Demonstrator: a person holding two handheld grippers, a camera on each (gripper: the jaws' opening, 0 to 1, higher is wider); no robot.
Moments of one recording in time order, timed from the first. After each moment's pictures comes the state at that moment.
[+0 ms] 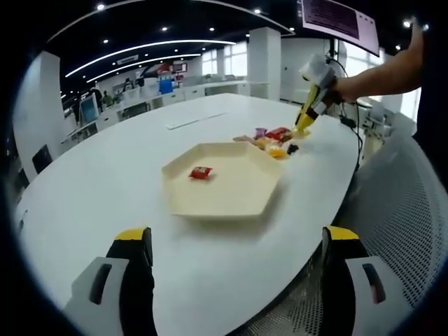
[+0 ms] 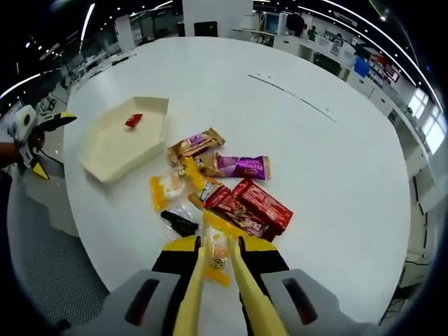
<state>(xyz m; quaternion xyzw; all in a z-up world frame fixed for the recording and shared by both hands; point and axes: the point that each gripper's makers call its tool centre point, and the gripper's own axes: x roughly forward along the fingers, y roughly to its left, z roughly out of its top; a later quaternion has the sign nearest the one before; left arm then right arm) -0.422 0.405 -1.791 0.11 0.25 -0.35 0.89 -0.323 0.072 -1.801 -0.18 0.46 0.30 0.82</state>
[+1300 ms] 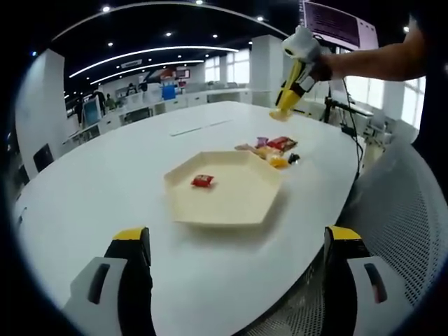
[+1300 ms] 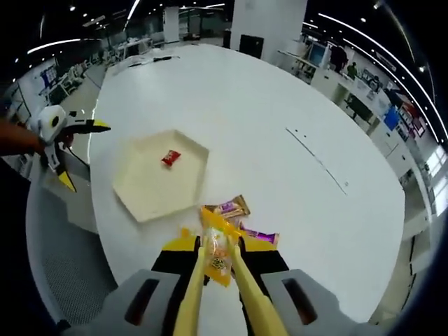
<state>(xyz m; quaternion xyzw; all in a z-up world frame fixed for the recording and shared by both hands) -0.419 0.405 -1.782 0.10 0.24 -0.35 0.90 -0.292 0.158 -1.720 -0.26 0.39 0.40 0.79</state>
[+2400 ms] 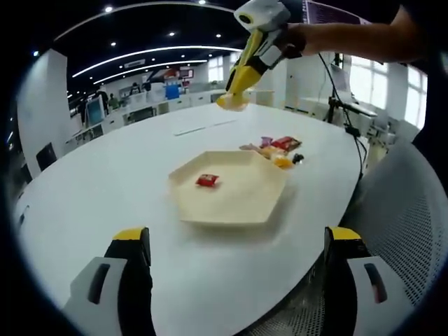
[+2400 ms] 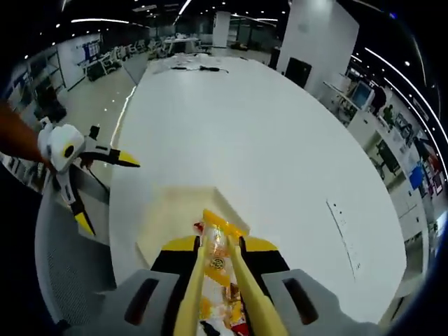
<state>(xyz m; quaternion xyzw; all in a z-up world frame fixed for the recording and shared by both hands) -0.416 0.409 -1.782 0.10 0.24 -0.34 0.91 -0.277 0.307 -1.685 -0.32 0.33 0.50 0.74</state>
